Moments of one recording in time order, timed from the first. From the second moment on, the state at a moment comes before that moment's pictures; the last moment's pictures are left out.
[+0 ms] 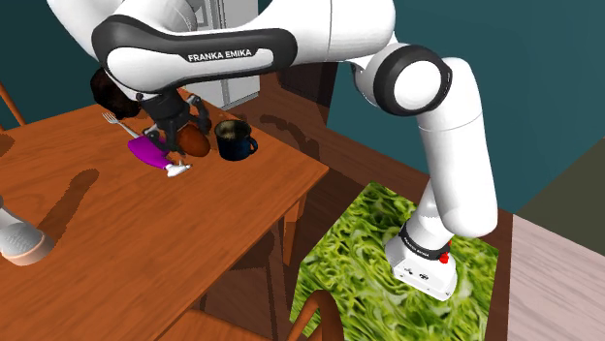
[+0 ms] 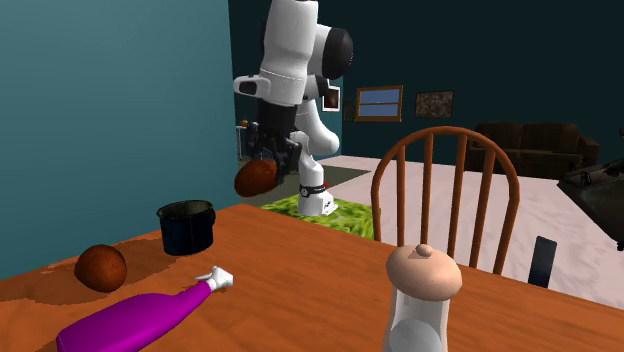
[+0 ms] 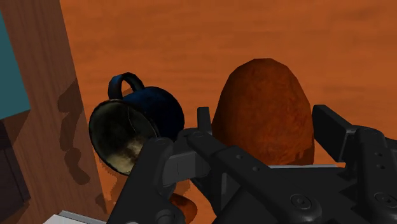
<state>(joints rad) 0.32 0.60 0.46 -1.11 -0.47 1.41 0.71</state>
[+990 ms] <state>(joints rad) 0.10 0.48 0.42 -1.25 -0.45 1.49 0.50</state>
